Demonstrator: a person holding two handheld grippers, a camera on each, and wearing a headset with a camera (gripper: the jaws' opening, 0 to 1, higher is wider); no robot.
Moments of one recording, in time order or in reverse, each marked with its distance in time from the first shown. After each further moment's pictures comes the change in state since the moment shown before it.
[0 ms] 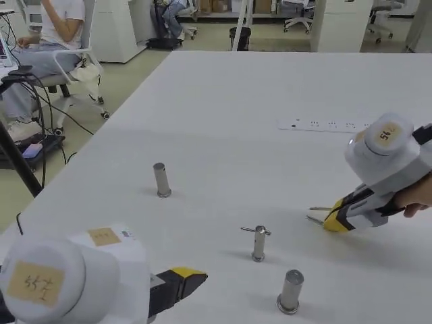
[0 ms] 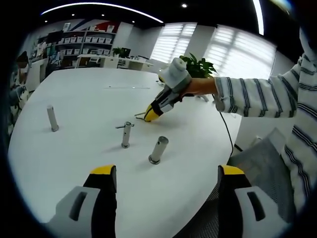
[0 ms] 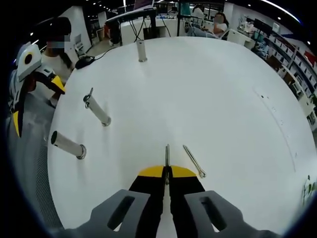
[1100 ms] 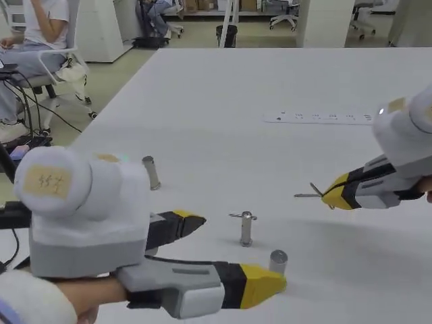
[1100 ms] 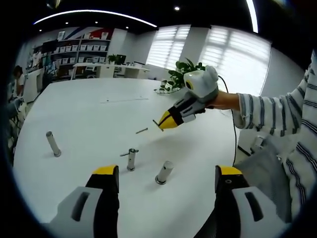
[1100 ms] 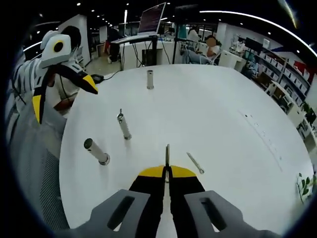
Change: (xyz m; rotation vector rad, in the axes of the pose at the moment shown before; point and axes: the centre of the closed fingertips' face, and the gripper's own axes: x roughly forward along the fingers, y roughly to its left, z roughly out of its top) left arm 0.008 0.010 0.050 0.061 -0.032 -0.008; right arm -0.062 0.027 0.016 -0.021 -0.216 -0.075
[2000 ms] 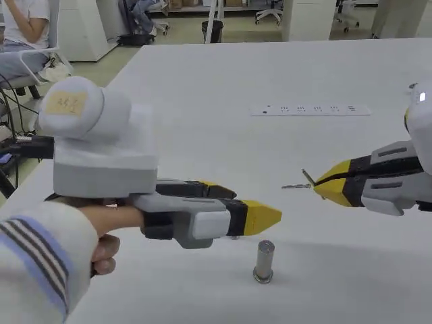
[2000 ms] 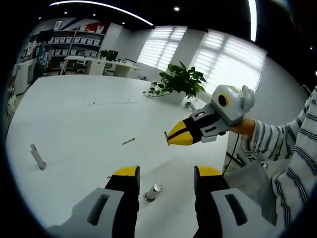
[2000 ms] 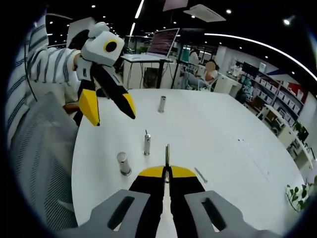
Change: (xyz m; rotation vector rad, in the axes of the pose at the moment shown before) left arm 0.021 -0.013 0.034 -0.048 0.001 -0.137; right arm -0.043 0.046 0.029 -0.103 -0.170 -0.076
